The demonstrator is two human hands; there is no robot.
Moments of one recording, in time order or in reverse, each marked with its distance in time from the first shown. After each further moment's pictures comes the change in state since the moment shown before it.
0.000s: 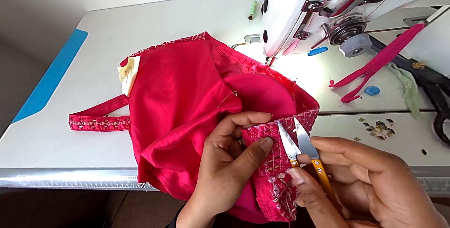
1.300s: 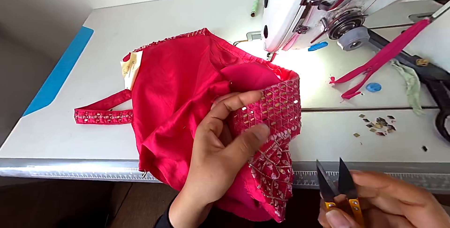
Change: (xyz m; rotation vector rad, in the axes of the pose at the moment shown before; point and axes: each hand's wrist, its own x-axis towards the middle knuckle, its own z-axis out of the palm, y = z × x) left_hand 0.008 0.020 0.001 0.118 0.049 -0.022; right_hand -0.037 0.016 -0.030 0.353 -0.042 0.098
